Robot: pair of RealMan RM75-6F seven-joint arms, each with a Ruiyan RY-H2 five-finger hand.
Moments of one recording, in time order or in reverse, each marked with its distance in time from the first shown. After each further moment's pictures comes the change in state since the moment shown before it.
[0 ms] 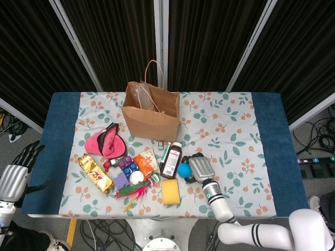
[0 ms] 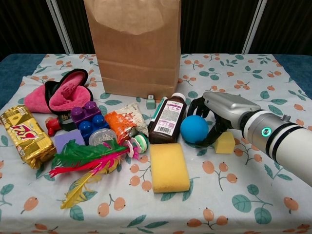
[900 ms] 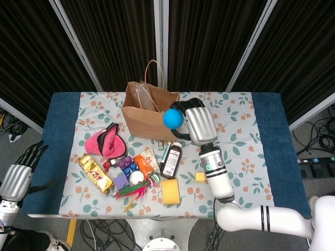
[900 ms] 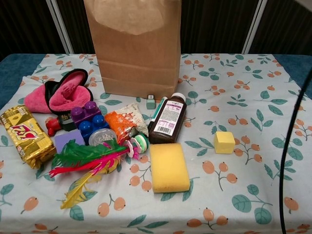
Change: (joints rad) left arm -0.011 -0.001 -0.001 -0.015 0.007 -0.011 0.009; right arm 0.171 0.204 0.436 -0.329 -0.041 0.166 -0.158
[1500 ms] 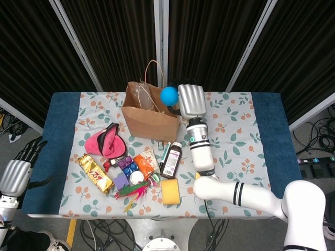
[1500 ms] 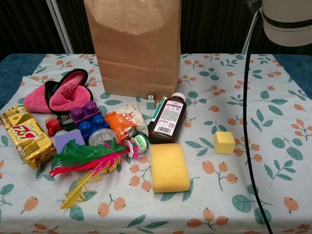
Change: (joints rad) left arm -0.021 0.009 -0.018 -0.002 -0.023 -0.027 -0.007; right arm 0.244 -0.107 0.080 0.379 0.241 -0.068 -0.031
